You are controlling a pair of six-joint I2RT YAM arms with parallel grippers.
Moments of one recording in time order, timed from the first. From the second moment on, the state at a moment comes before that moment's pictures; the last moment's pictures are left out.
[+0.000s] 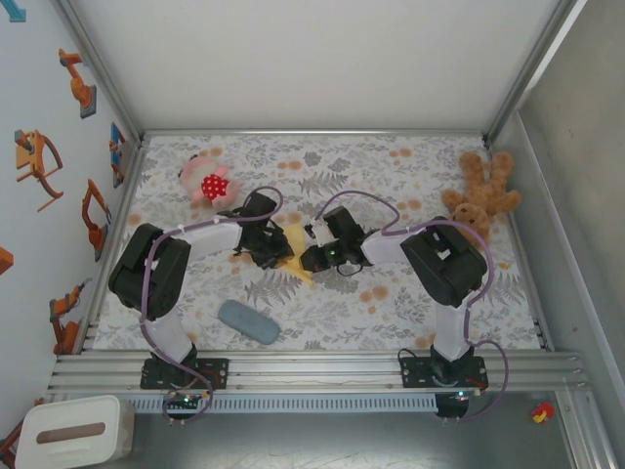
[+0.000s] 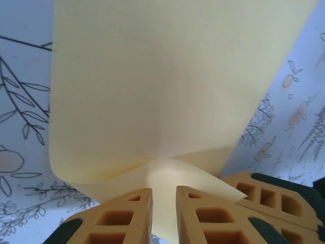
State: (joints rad) left arm -0.58 1.77 1.00 -0.45 0.36 -0.98; right arm 0.69 1.94 0.96 0.08 -0.59 0.38
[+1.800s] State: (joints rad) left arm -0.59 1.80 0.99 -0.43 0.36 -0.99; right arm 0.67 1.77 0.96 -0.10 -0.57 0.54
